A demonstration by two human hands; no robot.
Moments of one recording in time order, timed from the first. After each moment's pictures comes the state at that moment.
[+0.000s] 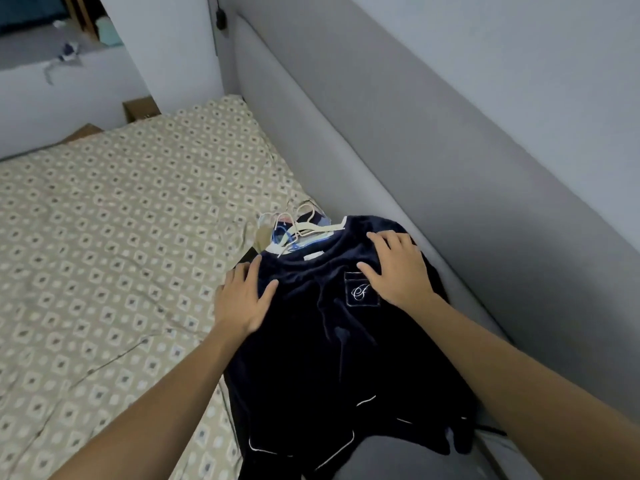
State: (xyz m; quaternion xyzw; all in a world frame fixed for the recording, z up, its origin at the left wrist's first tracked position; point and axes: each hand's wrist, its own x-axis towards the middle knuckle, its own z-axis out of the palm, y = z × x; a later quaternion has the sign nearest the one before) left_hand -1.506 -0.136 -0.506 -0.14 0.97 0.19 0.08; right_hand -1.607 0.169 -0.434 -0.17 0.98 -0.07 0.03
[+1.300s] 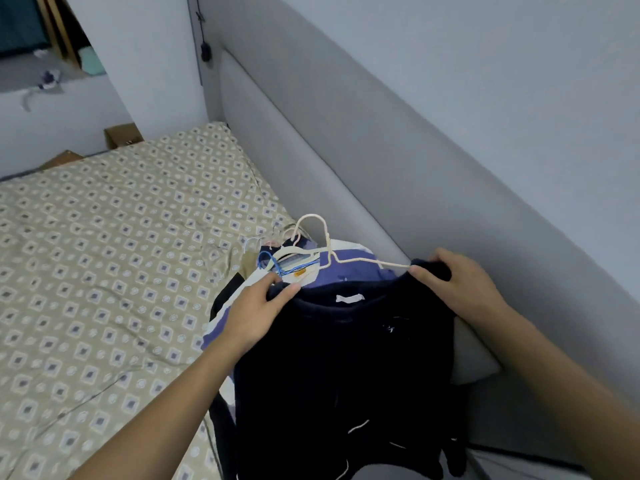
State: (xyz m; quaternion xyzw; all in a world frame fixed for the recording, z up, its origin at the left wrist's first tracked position) left_hand -1.533 -0.097 -0.431 -0.12 0.87 0.48 0.06; right_hand -1.607 0.262 -0.347 -0.05 0.97 -0.22 0.04
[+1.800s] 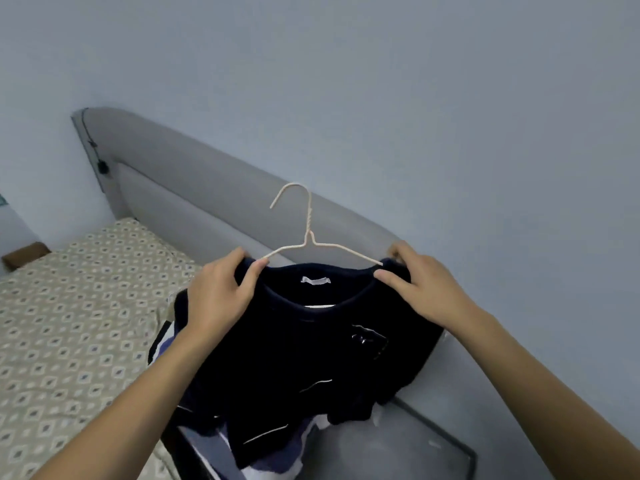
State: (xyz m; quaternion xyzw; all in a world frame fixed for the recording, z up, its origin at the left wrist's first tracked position) left_hand -1.367 0.058 -0.204 0.10 0.92 0.32 -0.22; right_hand -1.289 0.393 -0.160 -0.04 0.97 -0.23 -0.10
